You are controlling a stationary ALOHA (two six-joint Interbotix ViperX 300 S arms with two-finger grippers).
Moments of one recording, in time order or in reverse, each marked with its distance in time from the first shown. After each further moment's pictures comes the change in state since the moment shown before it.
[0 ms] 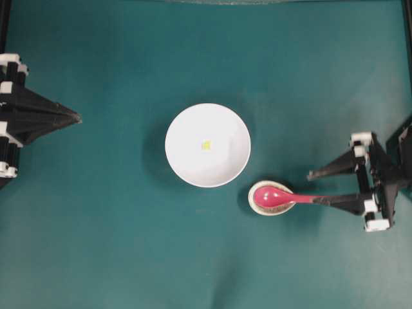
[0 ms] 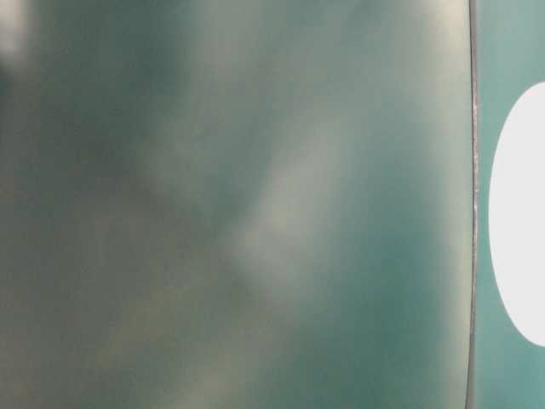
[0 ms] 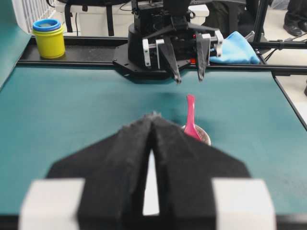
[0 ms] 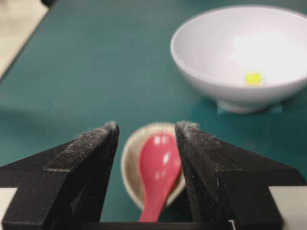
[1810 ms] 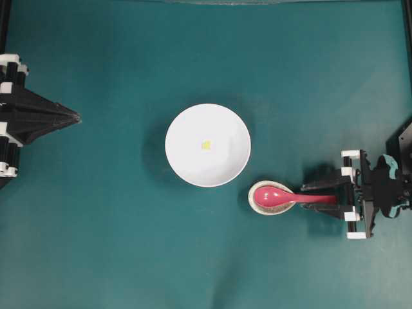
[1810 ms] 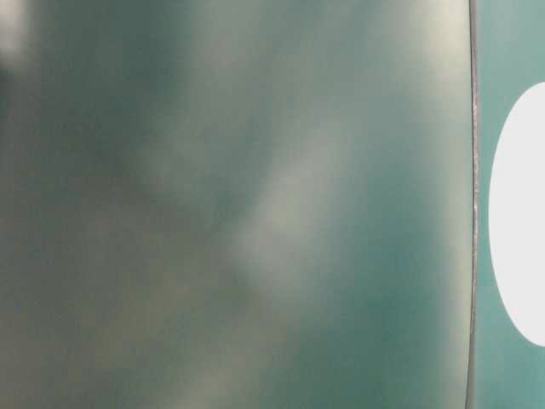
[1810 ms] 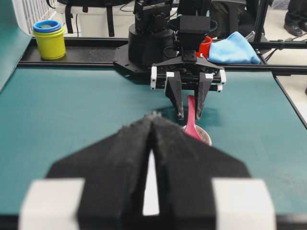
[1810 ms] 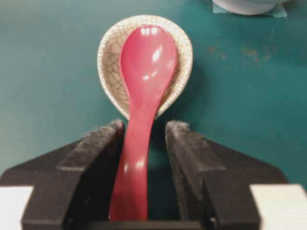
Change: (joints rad) left arm 0.000 -0.002 0.000 0.000 -0.003 0.009; right arm 0.126 0.354 -0.071 0.172 -0.040 -0.003
